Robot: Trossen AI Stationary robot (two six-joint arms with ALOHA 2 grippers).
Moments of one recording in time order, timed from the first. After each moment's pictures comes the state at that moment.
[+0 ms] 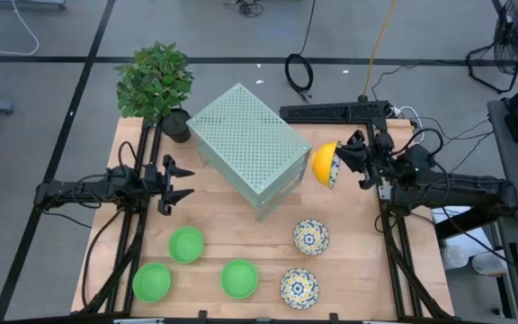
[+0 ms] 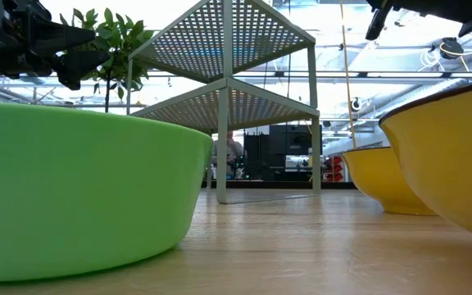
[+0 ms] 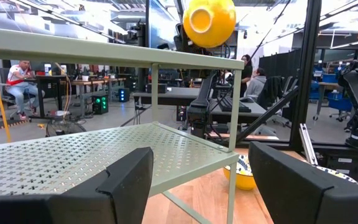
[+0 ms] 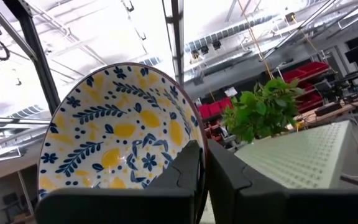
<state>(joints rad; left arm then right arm) 0.04 0.07 0.02 0.24 -0.01 -0.03 -0.23 0.61 0.41 0.64 -0.08 0.46</state>
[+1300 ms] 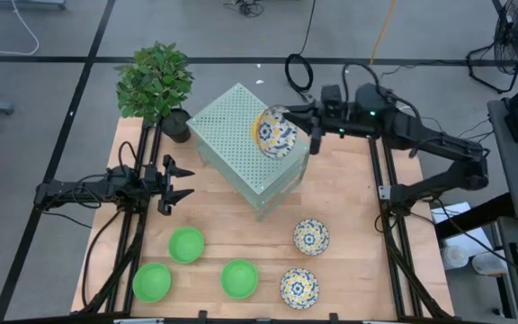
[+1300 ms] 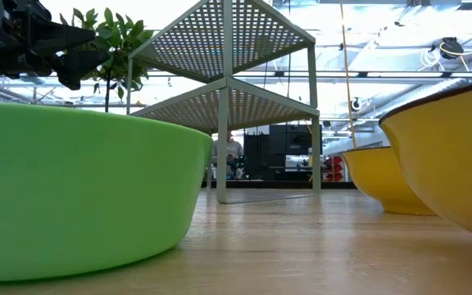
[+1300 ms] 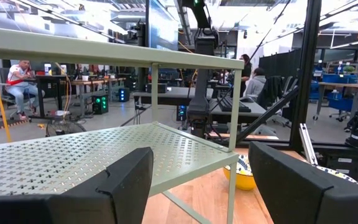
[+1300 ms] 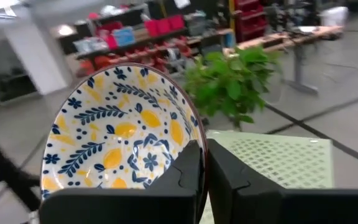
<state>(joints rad) 0.04 0.07 0.02 0.24 -0.01 -0.03 -0.23 1.29 1.52 -0.27 0.00 0.27</state>
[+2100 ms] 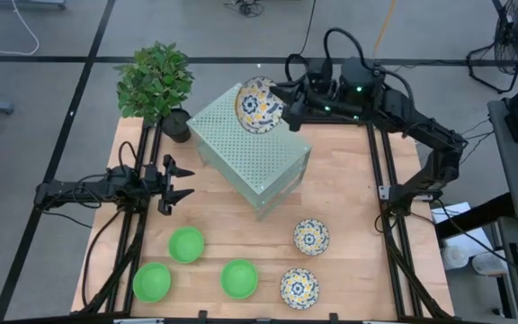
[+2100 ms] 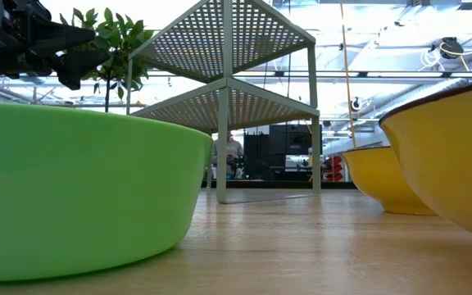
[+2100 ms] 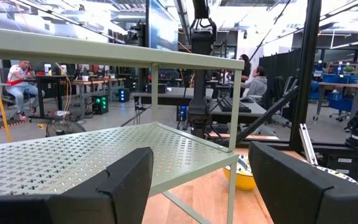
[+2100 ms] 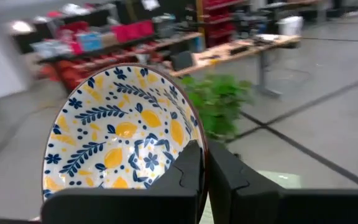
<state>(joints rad) 0.04 0.07 0.02 0.24 -0.01 -0.03 -0.24 1.56 2.03 -0.55 0.14 0.24</state>
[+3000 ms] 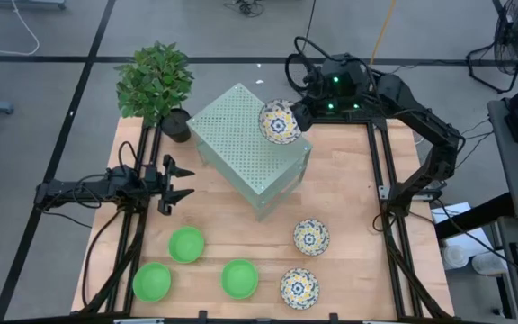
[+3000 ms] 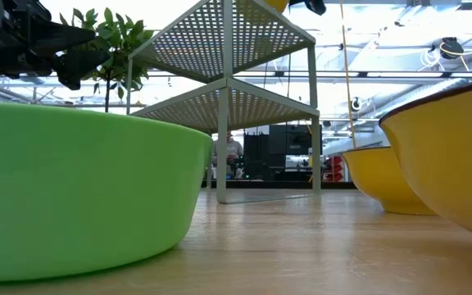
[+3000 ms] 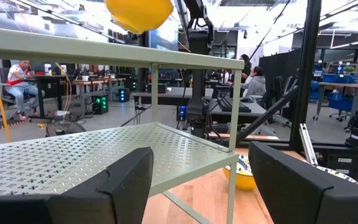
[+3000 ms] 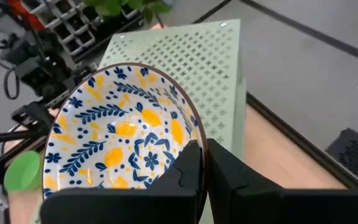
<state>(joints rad) 0.04 0.07 0.02 0.24 -0.01 -0.03 -0.40 1.59 2.03 -1.07 -0.04 0.36</state>
